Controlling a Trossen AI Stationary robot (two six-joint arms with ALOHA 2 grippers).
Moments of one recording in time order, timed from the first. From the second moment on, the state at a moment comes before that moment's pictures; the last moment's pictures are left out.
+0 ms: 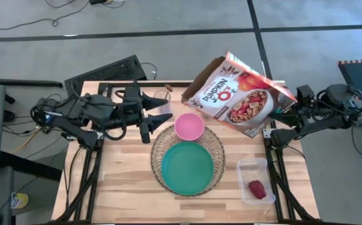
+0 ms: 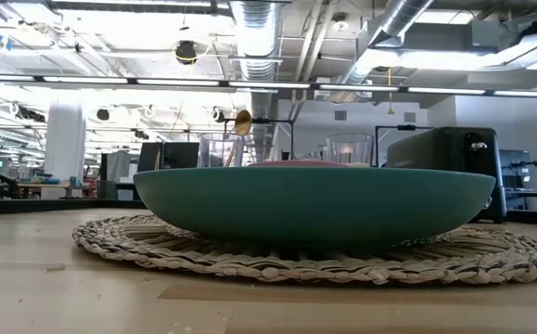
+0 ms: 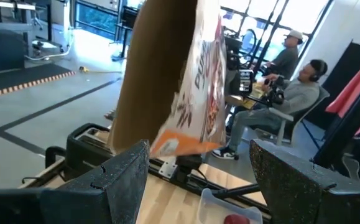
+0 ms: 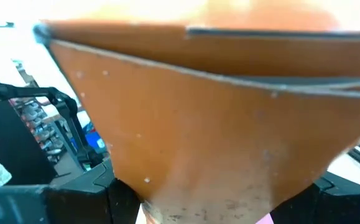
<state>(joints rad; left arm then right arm) -0.28 1.38 1.76 -0.49 -0.56 -0.35 0.22 0.41 1.09 -0.63 0.18 0.34</state>
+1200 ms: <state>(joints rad) -0.27 1.44 1.76 -0.49 -0.59 -0.43 0.21 0.26 1.05 -1.02 0.19 0.46</state>
